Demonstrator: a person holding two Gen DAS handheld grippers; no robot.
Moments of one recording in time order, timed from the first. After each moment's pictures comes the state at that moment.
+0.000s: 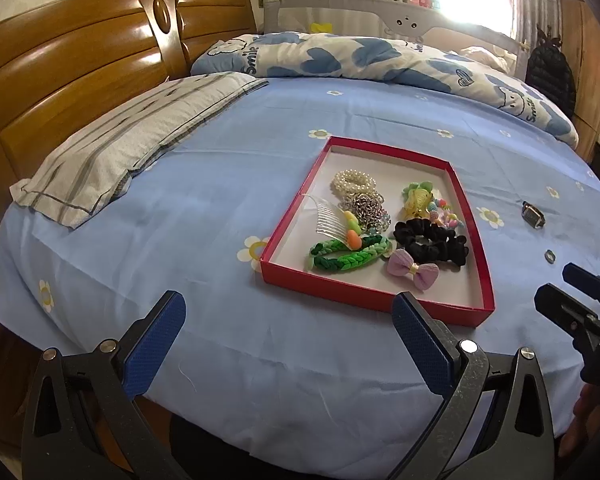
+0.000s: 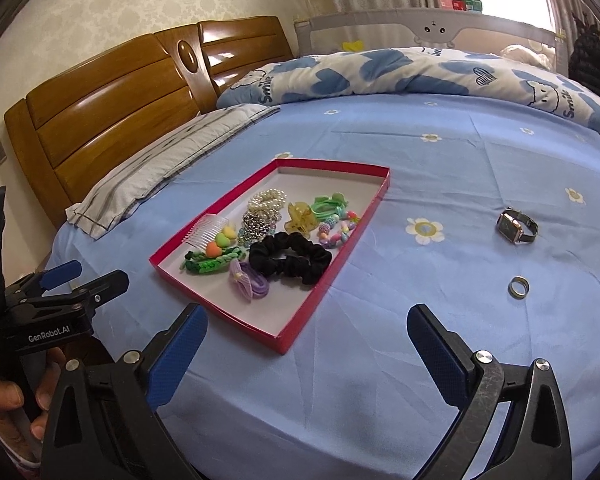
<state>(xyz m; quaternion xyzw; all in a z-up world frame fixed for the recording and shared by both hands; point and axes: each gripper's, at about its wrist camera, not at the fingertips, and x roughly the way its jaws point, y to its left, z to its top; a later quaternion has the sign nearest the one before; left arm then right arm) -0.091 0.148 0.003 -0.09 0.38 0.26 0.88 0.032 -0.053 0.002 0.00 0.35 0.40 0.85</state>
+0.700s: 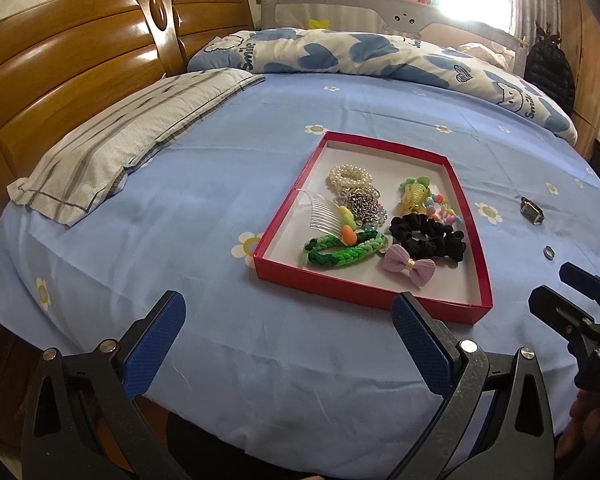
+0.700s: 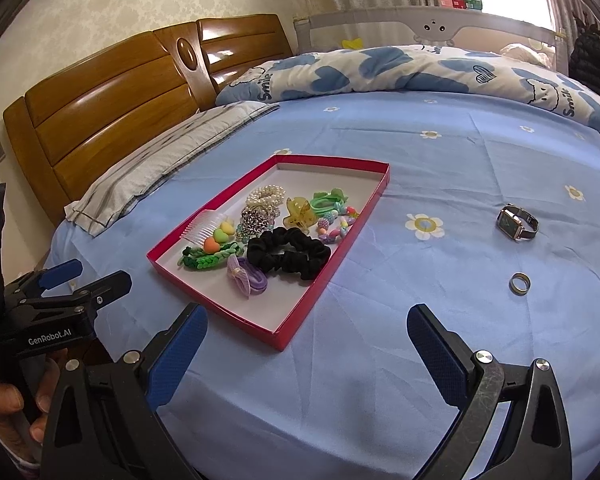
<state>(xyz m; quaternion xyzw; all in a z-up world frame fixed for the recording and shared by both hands) -0.088 0.147 0.001 -0.09 0.38 0.26 0.88 0.032 -0.051 -0.001 0.00 0.36 0.40 0.84</state>
